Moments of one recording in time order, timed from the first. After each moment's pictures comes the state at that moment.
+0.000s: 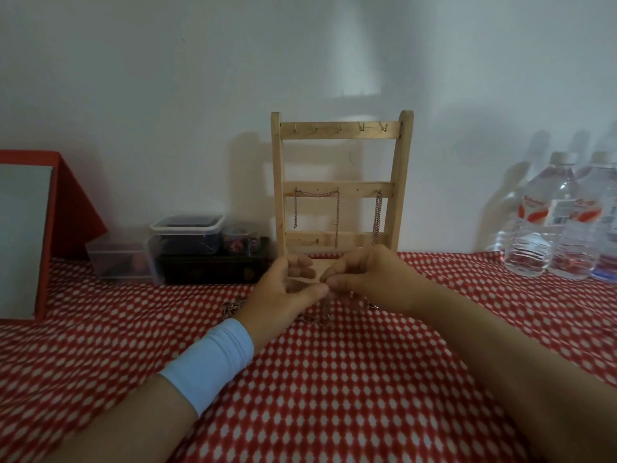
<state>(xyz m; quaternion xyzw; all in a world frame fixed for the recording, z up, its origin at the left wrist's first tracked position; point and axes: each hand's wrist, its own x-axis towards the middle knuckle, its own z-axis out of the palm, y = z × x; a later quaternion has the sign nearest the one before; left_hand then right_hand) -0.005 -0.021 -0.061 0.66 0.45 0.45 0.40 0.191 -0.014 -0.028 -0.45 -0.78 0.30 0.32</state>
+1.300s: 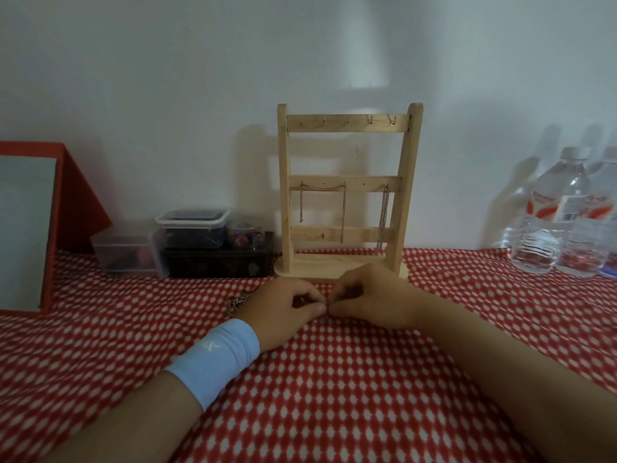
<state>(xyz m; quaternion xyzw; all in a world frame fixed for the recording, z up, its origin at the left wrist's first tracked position) -0.019 -0.015 -0.075 0.81 0.48 0.28 0.19 0.186 -0.011 -0.052 -0.49 -0.82 0.22 0.21</state>
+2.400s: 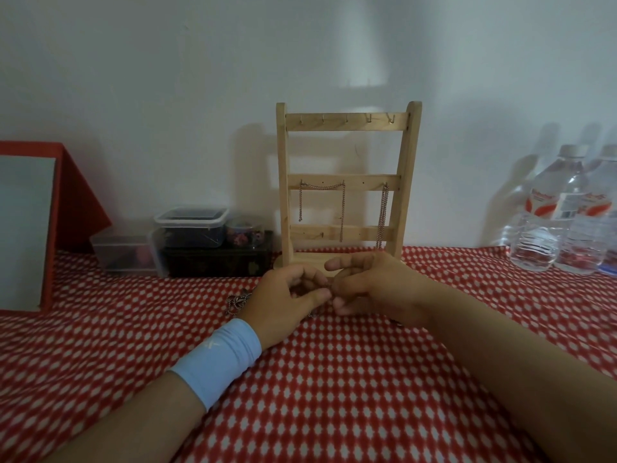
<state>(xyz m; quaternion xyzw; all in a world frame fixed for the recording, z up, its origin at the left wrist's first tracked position) -0.011 -0.020 -0.076 0.74 0.42 0.45 0.27 0.182 -0.017 -0.038 -0.45 -0.56 0.60 0.36</state>
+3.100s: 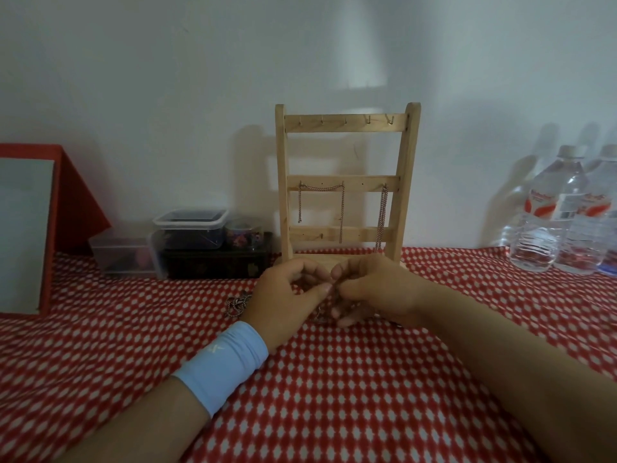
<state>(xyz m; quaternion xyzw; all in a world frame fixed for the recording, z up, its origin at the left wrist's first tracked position) -0.004 -0.026 -0.070 0.73 0.41 0.49 0.24 0.180 -0.019 -0.038 -0.47 -0.61 0.56 0.31</state>
